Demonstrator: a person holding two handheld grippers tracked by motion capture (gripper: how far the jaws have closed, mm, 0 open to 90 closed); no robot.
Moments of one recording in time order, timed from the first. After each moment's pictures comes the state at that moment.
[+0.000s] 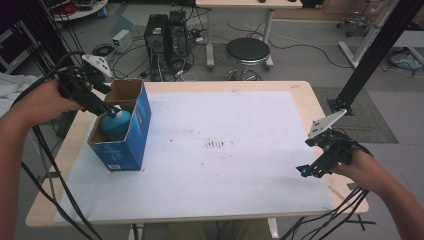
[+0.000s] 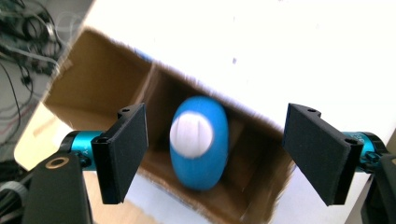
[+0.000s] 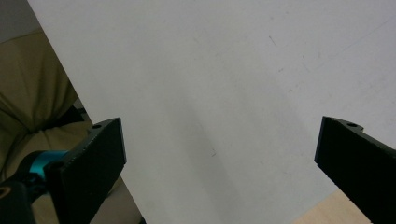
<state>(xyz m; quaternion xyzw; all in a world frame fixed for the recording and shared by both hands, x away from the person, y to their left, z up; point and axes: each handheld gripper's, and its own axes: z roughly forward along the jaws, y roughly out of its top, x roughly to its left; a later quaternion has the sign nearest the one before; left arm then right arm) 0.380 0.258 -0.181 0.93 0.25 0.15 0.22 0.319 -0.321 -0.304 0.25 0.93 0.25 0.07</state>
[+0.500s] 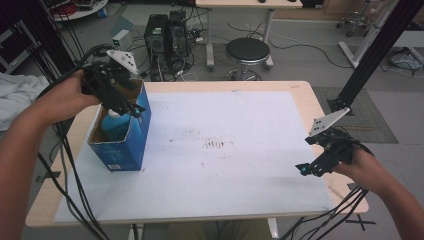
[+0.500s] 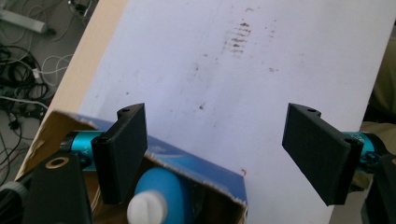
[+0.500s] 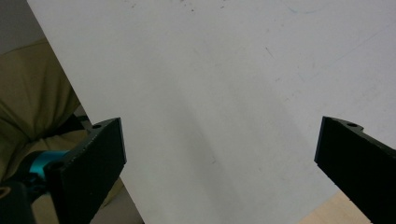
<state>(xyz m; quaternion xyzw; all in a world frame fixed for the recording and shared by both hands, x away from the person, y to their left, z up) 0.372 0.189 -0.169 0.95 0.17 0.13 0.23 0.317 -0.318 -0.296 0.25 0.93 0.27 0.08</state>
